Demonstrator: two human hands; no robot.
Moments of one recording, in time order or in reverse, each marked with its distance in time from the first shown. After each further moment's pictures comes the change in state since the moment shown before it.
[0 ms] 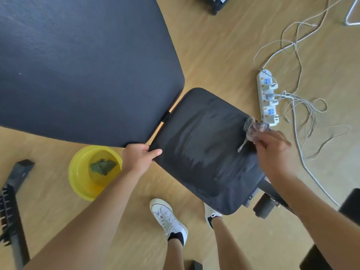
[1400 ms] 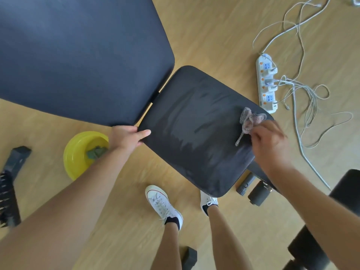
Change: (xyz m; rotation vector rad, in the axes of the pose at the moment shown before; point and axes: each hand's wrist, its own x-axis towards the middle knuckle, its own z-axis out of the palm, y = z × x) left_hand 0.005 -0.008 0.014 -0.227 0.112 -0.115; right_hand -0.033 0.037 0.008 -0.128 -0.052 -0.076
